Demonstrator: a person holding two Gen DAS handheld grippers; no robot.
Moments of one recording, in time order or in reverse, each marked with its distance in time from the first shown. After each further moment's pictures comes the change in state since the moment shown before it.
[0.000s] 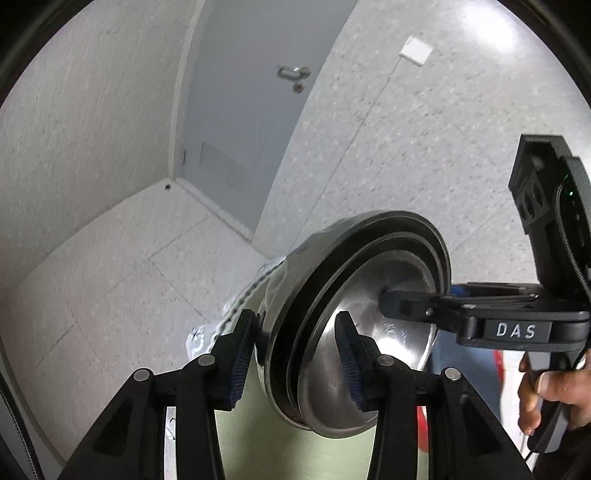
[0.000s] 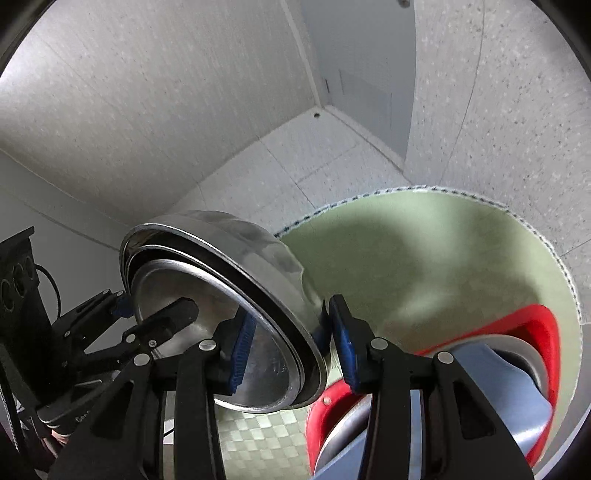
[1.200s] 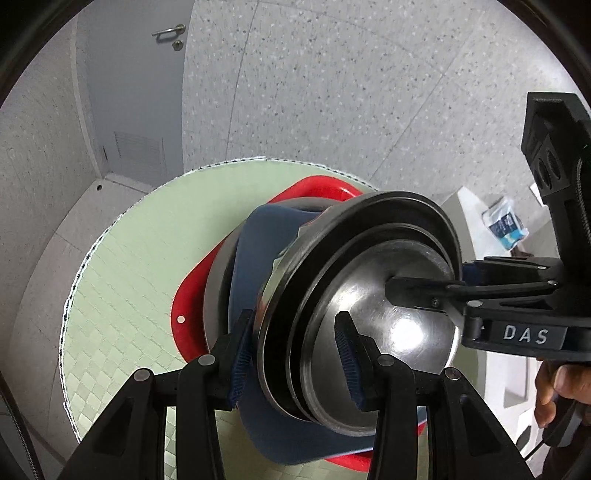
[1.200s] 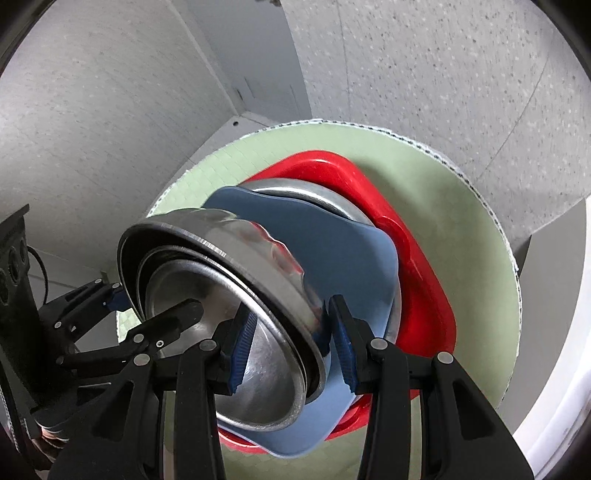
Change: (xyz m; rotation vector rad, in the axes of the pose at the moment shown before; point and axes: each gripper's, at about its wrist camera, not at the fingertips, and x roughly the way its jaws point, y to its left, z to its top) left arm 0.108 -0.188 -0.010 0.277 0.259 -0.095; right arm -0.075 -0.117 -0.113 0.258 -0.007 -0.171
